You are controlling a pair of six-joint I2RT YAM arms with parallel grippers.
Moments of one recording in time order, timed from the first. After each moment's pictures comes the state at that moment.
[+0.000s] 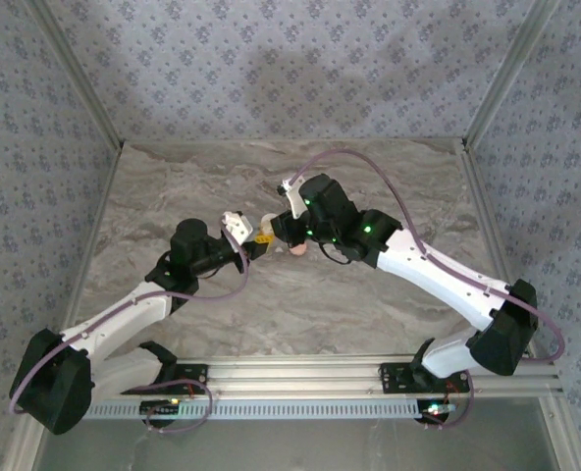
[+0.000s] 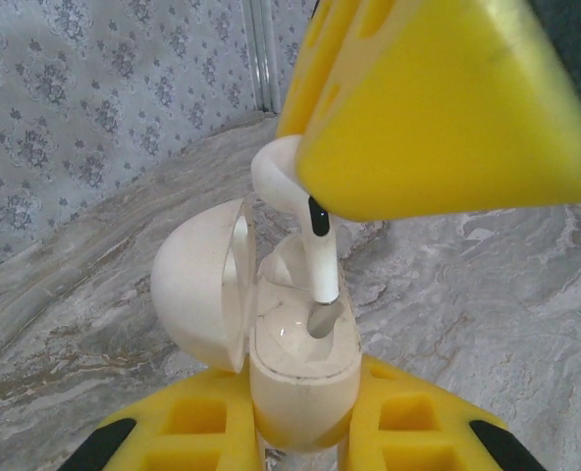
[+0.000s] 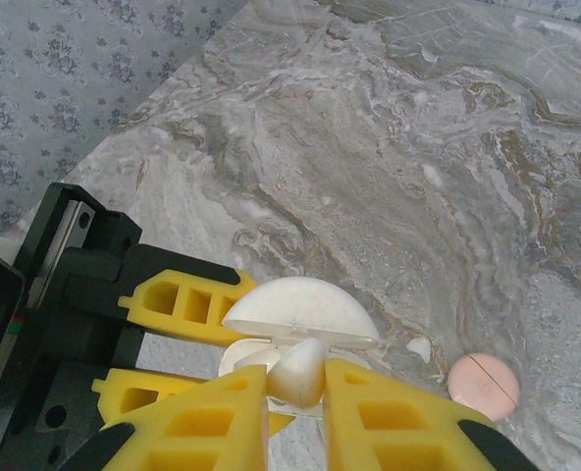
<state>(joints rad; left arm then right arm) -0.57 1.07 0.55 0.31 0.45 0.16 0.87 1.41 1.34 -0.50 -0.04 0.27</state>
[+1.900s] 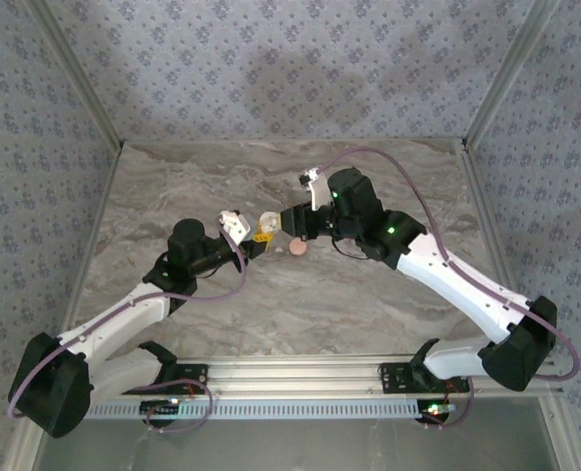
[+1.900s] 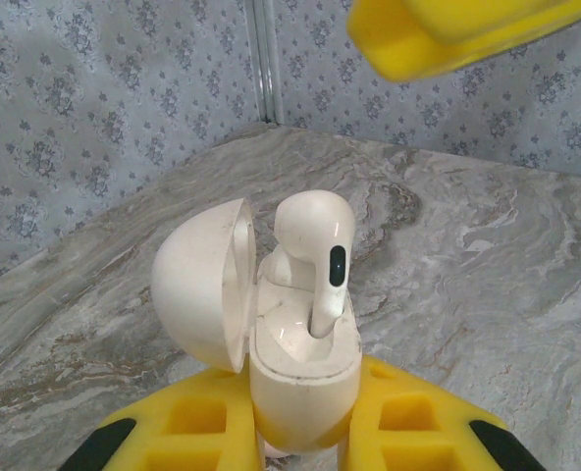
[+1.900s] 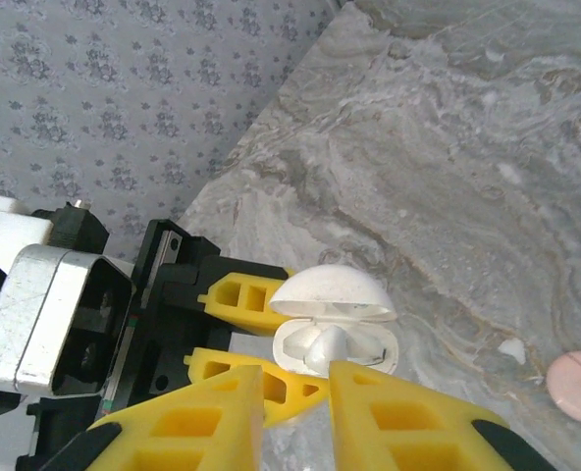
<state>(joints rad) -0.56 1.05 0.55 0.32 0.46 0.14 0.77 1.31 1.26 -0.41 -0.28 0.45</state>
